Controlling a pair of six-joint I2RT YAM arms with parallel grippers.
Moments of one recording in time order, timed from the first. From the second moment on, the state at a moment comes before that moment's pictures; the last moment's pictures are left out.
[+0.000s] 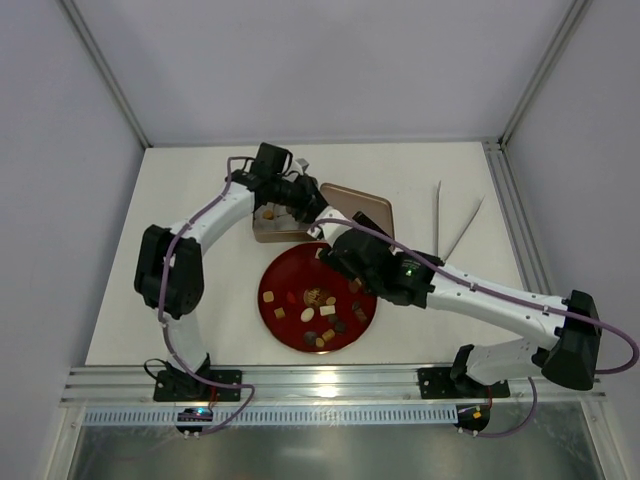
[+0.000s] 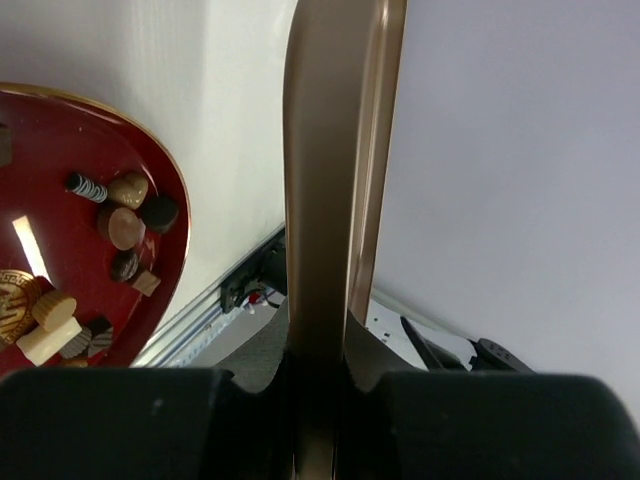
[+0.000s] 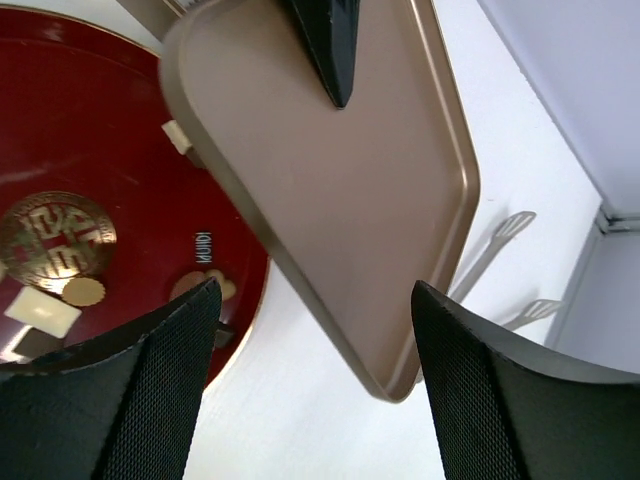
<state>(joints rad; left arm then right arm) -0.44 1.88 1.53 -0.48 0.82 -1.03 1.06 1.27 1.10 -0.49 0.63 -0.14</state>
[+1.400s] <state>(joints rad) -0.41 1.71 1.43 -0.49 0.90 -1.01 1.16 1.43 1.08 -0.27 0.90 -0.61</state>
